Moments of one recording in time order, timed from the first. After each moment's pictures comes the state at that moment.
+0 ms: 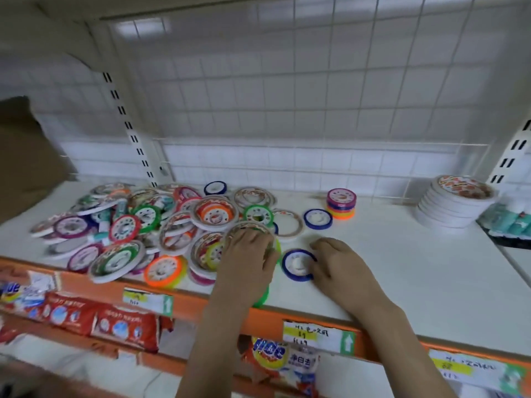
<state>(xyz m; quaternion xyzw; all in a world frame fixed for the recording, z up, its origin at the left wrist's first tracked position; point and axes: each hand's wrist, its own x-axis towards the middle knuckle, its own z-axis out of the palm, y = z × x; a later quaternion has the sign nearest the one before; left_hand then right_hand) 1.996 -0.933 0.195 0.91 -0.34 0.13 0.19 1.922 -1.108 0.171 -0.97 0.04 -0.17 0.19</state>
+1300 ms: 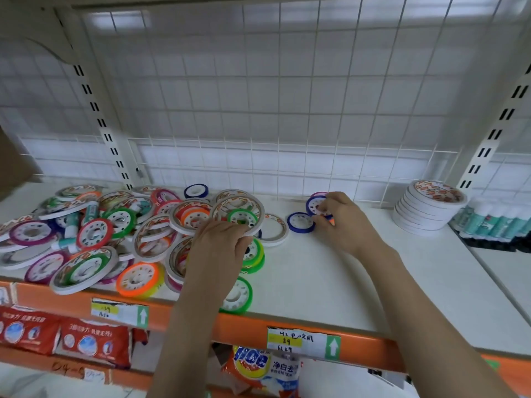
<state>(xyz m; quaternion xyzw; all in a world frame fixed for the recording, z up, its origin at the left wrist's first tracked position) 2.015 -0.925 0.207 0.87 -0.35 0.24 0.24 1.965 -1.169 0.206 -0.95 0.11 -0.21 0.20</state>
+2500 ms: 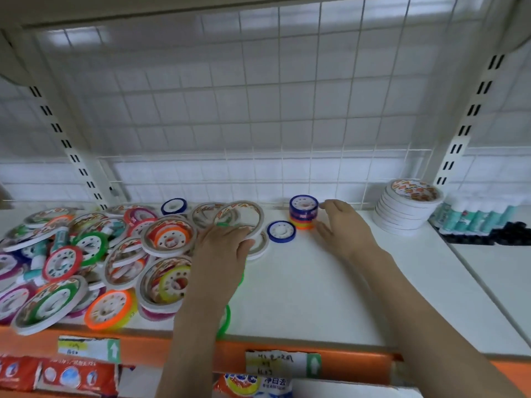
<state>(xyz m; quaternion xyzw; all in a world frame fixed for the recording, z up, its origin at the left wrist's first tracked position) 2.019 -0.970 0.213 0.86 -0.38 0.27 0.23 1.962 -1.209 0.194 -0.96 0.15 -0.20 0.12</state>
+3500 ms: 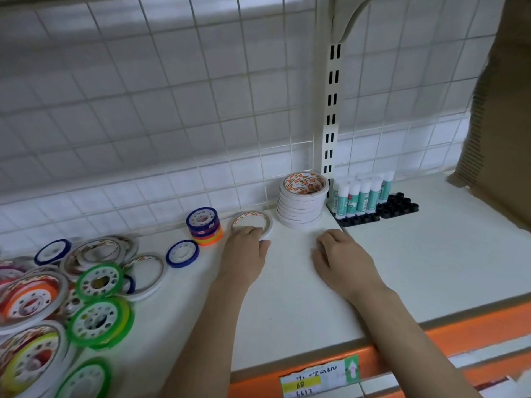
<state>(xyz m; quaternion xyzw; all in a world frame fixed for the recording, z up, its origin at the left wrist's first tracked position) 1.985 -1.179 0.171 0.87 -0.47 0.04 0.16 1.823 -1.290 0.163 -0.93 0.30 -0.20 0.13</state>
